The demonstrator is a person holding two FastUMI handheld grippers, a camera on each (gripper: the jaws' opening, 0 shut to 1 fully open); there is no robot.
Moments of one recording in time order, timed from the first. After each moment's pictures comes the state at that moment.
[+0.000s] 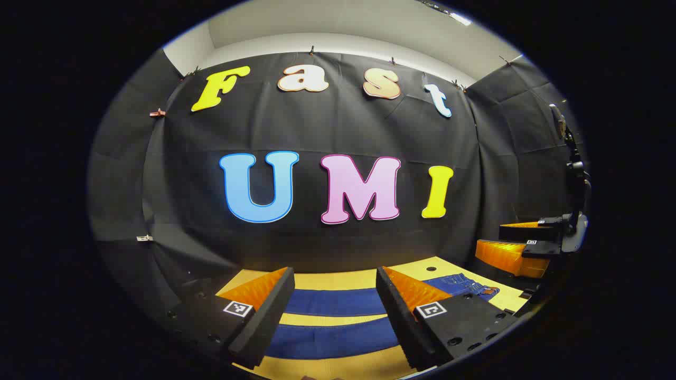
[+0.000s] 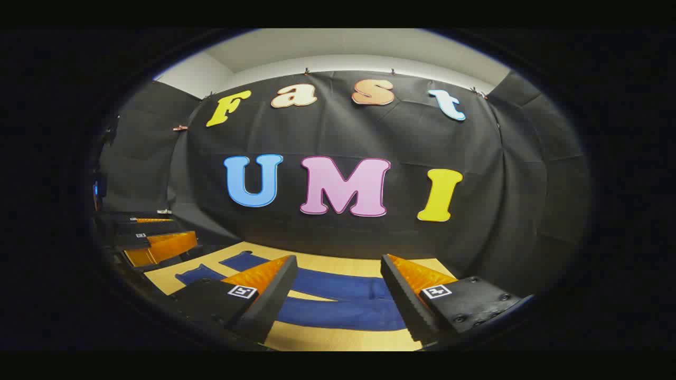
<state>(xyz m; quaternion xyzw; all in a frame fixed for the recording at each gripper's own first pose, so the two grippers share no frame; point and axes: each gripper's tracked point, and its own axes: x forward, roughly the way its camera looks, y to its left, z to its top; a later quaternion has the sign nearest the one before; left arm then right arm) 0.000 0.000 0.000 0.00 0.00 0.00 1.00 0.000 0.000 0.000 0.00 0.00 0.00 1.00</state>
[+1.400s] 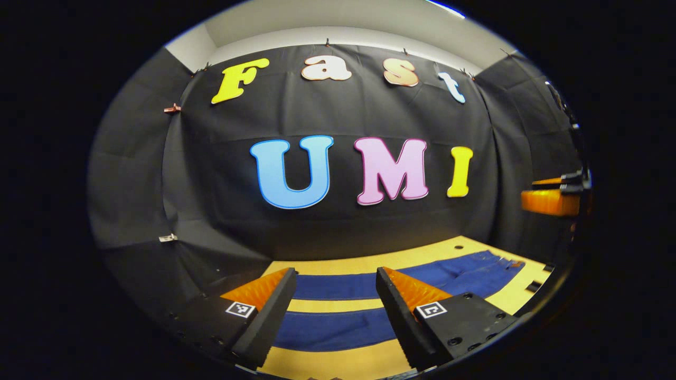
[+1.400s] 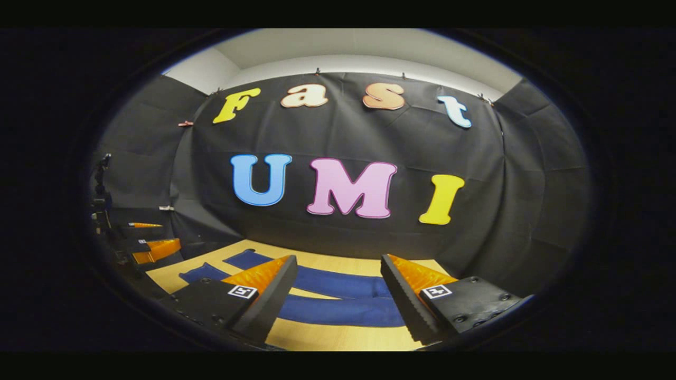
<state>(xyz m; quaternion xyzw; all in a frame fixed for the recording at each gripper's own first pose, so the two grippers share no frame) -0.028 0.148 -0.053 0.06 0.04 0.04 1.00 -0.022 0.033 0.013 -0.03 0.01 -0.01 1.00</state>
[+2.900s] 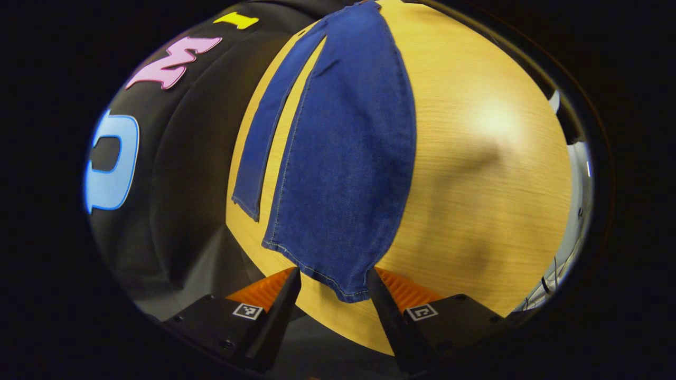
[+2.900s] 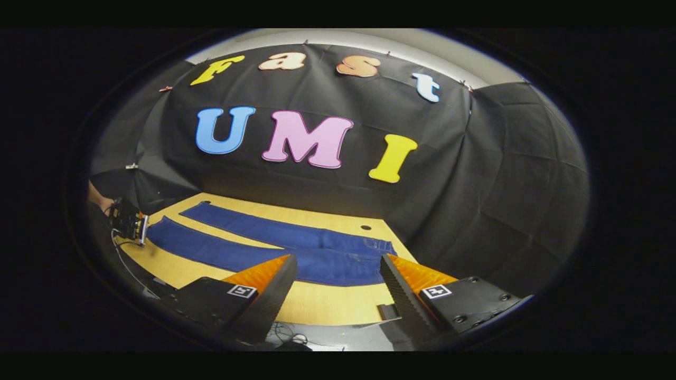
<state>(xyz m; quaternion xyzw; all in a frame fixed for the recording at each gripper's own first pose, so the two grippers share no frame) 0.029 0.363 -0.374 0.56 0.39 -0.20 0.70 -0.104 -0.048 -0.086 -0.05 0.14 -0.13 0.98</state>
